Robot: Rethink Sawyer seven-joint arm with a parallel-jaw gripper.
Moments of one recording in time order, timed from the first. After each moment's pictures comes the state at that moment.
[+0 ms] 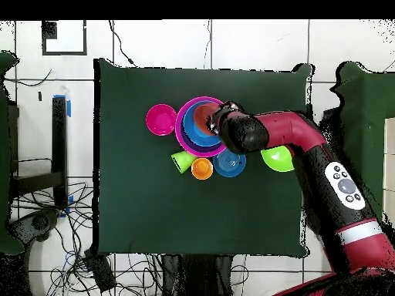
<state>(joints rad) -0.92 -0.40 0.92 1.51 -0.82 0.63 1.11</state>
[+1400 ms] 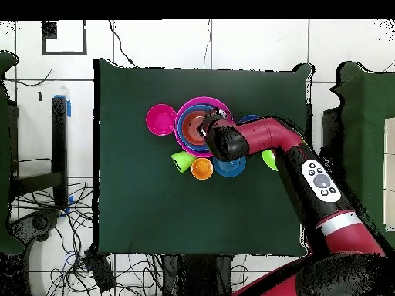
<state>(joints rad) -0.83 -0.37 0.81 1.50 -0.93 0.46 1.13</state>
